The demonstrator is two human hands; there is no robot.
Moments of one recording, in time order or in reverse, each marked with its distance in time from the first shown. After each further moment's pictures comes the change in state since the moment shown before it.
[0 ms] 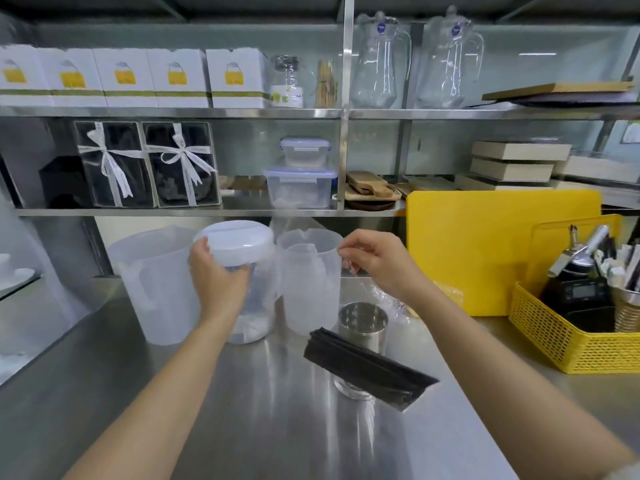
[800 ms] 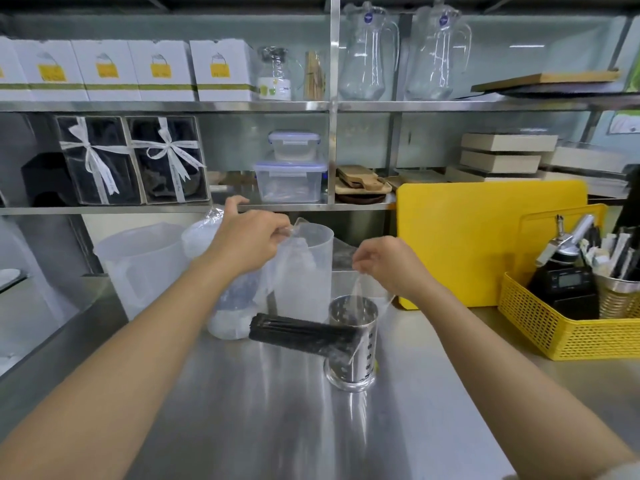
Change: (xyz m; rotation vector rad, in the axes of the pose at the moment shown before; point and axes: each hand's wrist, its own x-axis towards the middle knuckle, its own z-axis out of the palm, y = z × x) left_hand 0.007 0.076 0.020 0.853 -0.497 0.803; right_hand -0.009 0.019 -0.017 -0.433 0.008 0.170
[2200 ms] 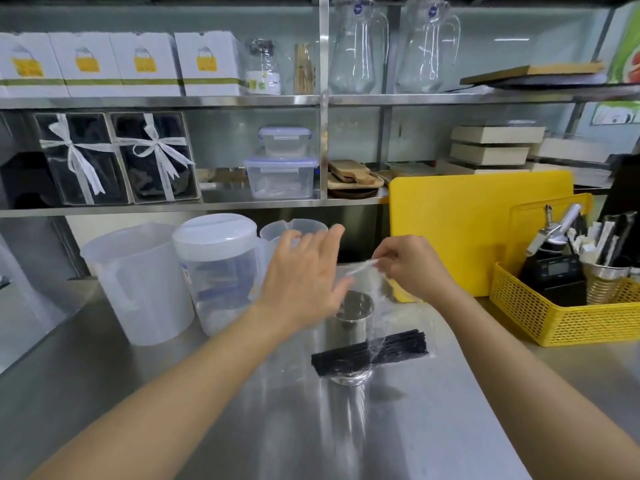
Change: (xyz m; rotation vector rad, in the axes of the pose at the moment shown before) left_hand -0.038 0.072 0.028 0.131 0.085 0.227; right_hand -0.013 0.029 -0.007 0.001 0.137 0.014
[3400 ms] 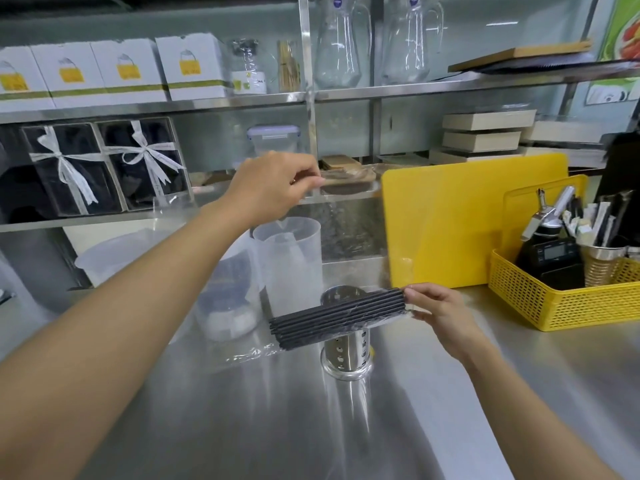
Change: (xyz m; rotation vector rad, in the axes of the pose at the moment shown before) left_hand 0.077 -0.039 -0.061 -0.292 -0.022 -0.048; right_hand -0.063 0.085 0.031 0.997 0.075 0.402
